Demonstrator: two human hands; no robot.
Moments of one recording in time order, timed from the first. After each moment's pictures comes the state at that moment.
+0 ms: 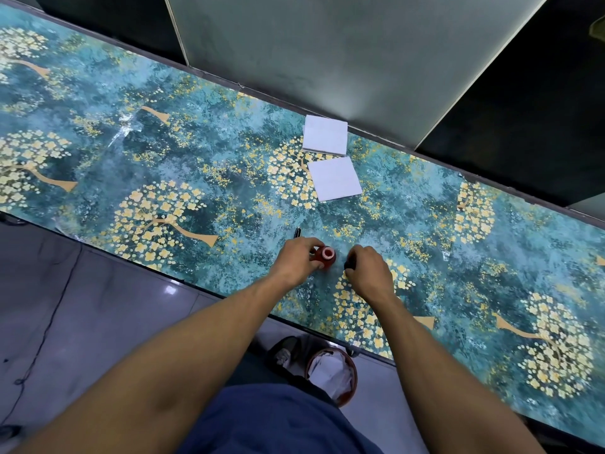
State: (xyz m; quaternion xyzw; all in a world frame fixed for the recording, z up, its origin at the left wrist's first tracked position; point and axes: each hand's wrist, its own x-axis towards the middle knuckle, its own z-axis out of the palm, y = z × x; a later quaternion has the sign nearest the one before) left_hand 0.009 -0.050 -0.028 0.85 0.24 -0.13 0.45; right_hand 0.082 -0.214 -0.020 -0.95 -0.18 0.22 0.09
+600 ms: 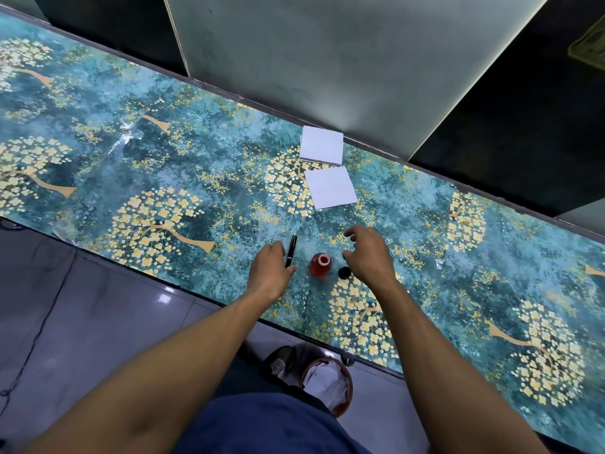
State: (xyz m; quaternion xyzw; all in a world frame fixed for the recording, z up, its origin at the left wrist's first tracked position) left_hand -0.022 -0.036 -0.023 0.87 0.34 -0.07 0.35; right_hand 0.110 -0.195 0.017 -0.95 -0.18 0.18 0.16
